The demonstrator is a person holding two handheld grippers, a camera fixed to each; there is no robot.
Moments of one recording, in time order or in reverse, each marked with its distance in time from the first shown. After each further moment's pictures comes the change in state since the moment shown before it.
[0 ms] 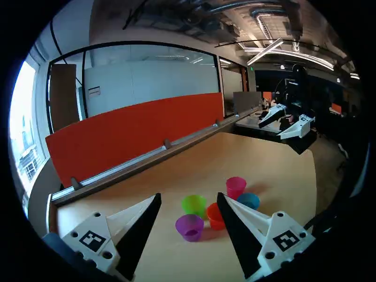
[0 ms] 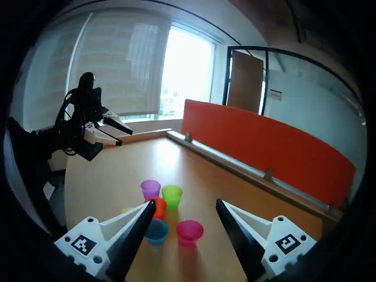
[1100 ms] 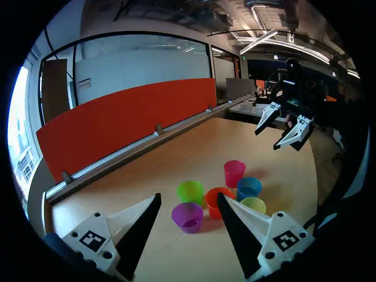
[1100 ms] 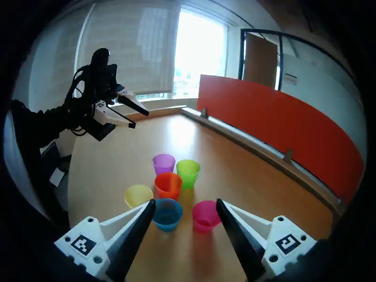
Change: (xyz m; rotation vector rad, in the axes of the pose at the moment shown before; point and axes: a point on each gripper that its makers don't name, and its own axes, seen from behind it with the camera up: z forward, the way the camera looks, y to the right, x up) left arm -0.040 0.003 0.025 -0.059 -0.083 0.022; right arm -0.070 -0.030 0.038 0.107 -0.142 -0.009
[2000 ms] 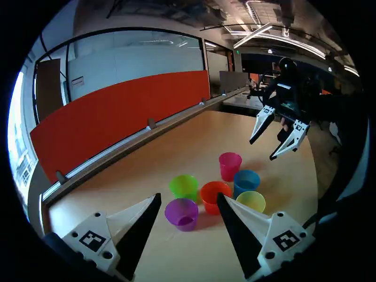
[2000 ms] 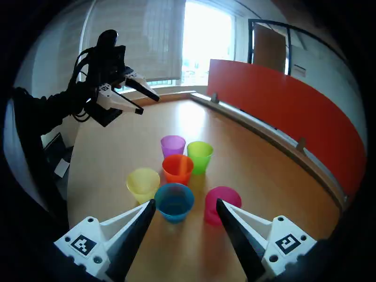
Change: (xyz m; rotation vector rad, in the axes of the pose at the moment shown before) left arm -0.016 0.014 0.016 -0.045 -0.040 0.030; right arm -0.043 -0.017 0.032 0.066 -0.086 -0.005
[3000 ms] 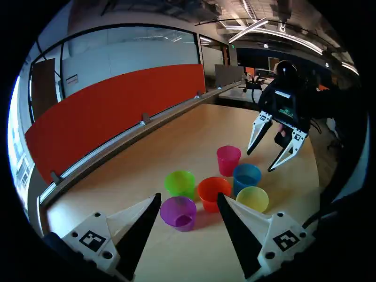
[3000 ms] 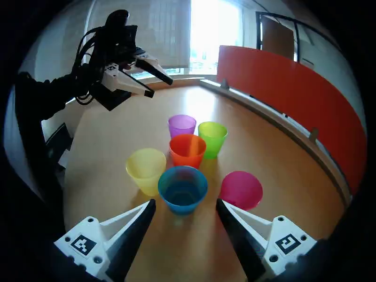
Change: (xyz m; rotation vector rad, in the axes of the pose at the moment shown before) left arm -0.015 0.007 0.017 -0.030 -0.040 0.022; right arm -0.037 -0.014 0.032 0.051 -0.068 -0.020
